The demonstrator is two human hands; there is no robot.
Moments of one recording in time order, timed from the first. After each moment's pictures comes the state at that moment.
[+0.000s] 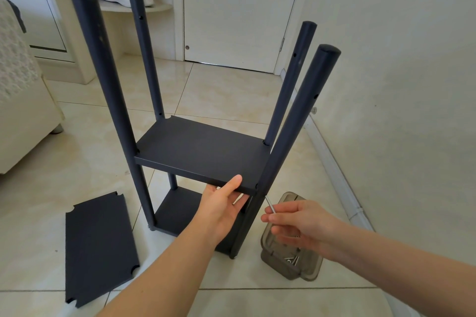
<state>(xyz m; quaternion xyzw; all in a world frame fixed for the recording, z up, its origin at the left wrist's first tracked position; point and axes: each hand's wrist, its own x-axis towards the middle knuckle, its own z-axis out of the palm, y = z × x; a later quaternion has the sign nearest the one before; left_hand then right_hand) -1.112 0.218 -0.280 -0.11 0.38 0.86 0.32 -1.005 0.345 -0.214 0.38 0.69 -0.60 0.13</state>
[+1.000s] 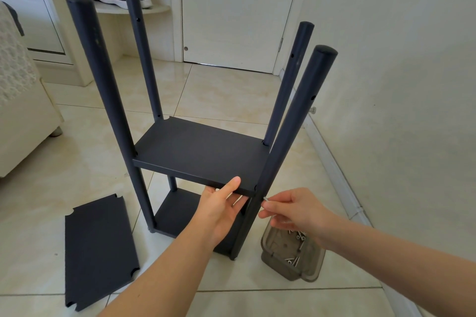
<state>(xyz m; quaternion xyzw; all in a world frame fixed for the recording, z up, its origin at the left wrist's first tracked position) -1.112 0.217 -0.279 -0.10 0.39 0.86 0.32 -1.021 0.353 -0.223 0.30 0.79 -0.53 0.08</state>
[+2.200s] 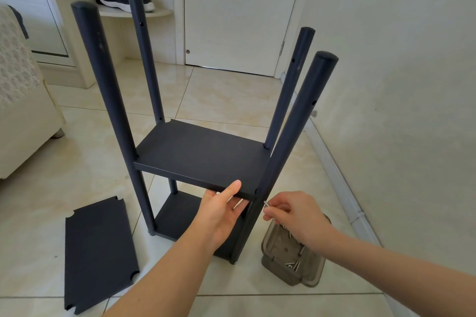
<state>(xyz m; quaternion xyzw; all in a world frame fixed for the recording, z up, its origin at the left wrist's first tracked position) -1.113 0.216 -0.278 -0.10 0.39 0.85 0.32 -1.024 0.356 -0.243 0.19 0.93 -0.32 0.01</state>
